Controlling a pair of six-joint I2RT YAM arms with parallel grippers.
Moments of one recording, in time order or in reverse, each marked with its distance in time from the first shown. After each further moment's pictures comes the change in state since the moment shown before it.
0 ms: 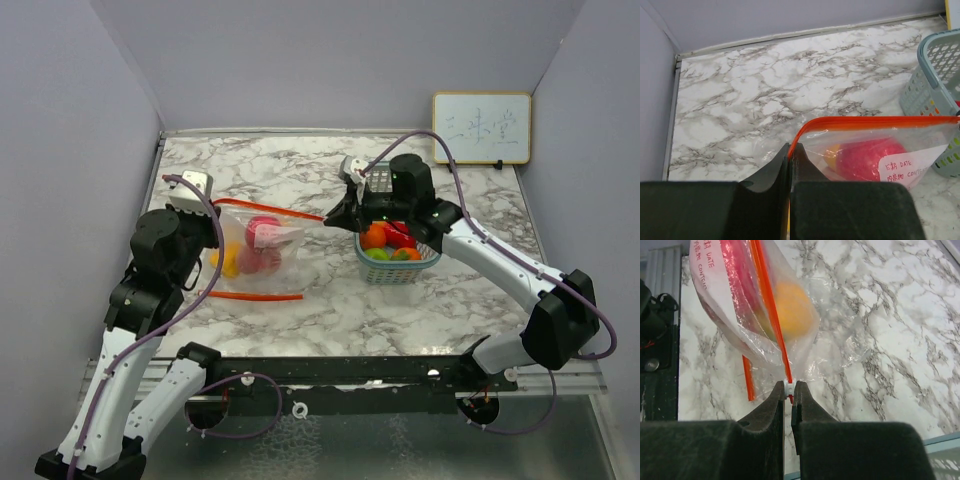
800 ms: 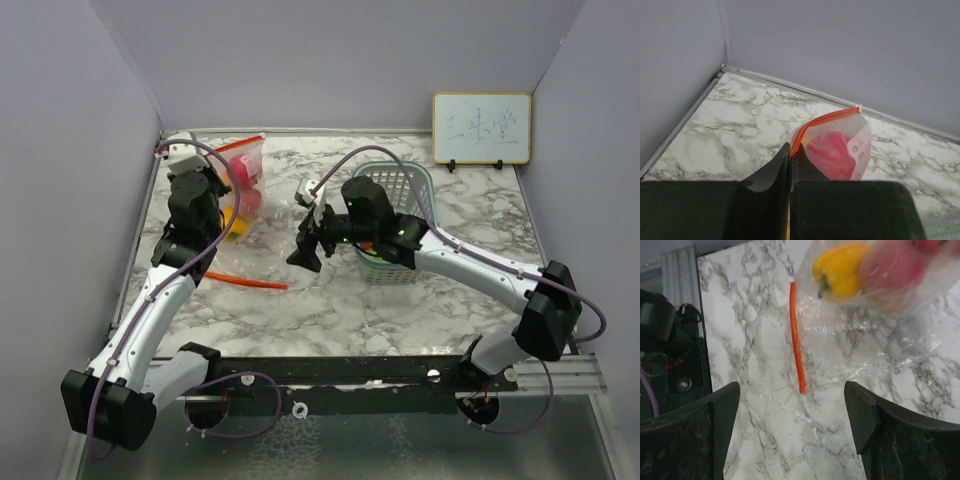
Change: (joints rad) left arm 0.023 0.328 -0.085 0.570 -0.369 -0.251; right arm 0.249 0.047 0.092 -0.039 0.308 0.172
